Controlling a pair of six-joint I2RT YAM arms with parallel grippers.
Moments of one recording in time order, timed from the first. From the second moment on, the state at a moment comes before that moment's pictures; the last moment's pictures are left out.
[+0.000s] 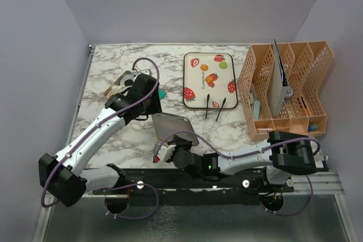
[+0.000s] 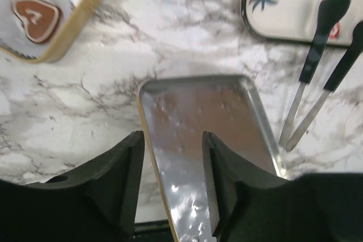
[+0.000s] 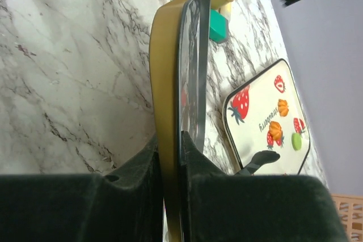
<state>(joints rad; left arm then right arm) -0.58 1.19 1.07 -0.80 -0.18 -0.62 1.51 1.65 0.78 0.43 0.81 -0.53</state>
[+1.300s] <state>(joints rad) -0.21 1.52 1.08 -0.62 -0.07 -0.32 1.27 1.17 0.69 0.27 0.66 0.07</state>
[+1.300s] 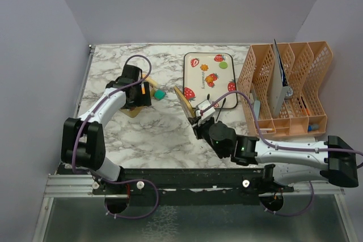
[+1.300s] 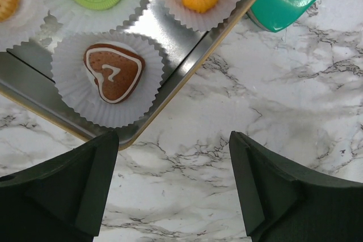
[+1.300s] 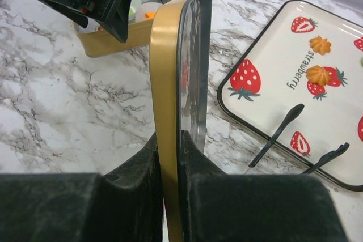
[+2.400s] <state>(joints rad) -0.51 1.54 1.05 -0.57 0.23 -0.49 1.26 1.09 0.62 0.26 0.68 0.13</state>
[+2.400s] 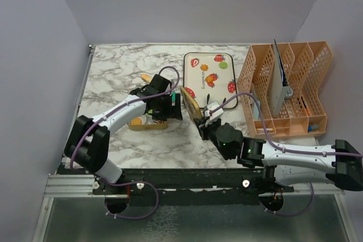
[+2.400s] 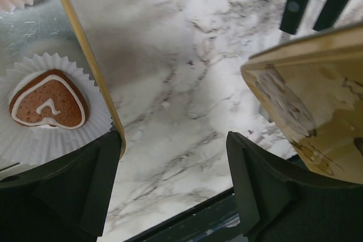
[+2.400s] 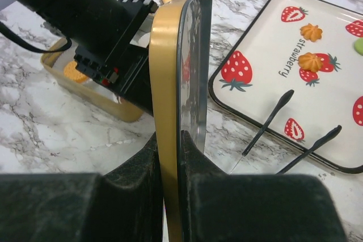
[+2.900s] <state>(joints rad) -0.48 1.36 1.06 -0.51 0.19 -0.60 1.19 0.96 0.61 0.17 0.70 0.17</state>
